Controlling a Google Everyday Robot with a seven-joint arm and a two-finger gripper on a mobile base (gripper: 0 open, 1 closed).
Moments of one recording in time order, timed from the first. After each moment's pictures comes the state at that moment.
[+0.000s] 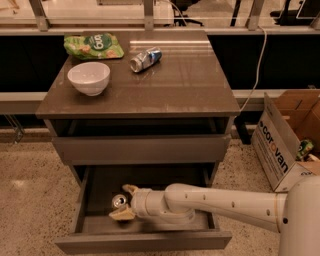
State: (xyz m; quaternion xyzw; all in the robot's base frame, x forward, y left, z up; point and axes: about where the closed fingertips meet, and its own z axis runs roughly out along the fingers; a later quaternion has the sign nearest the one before) arm 0.519 0.139 0.452 -0.50 0.69 0.30 0.42
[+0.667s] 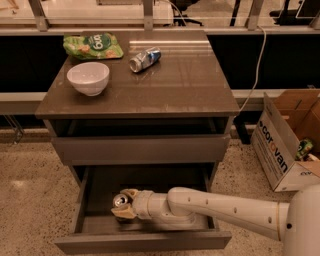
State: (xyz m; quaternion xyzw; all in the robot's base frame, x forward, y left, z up) arm 0.519 0.138 0.445 -0.48 0.69 0.32 0.43
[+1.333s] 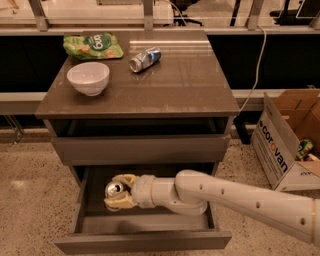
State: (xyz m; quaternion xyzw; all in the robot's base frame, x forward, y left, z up) arm 0.495 0.136 0.583 -0.51 0.63 0.35 0.47
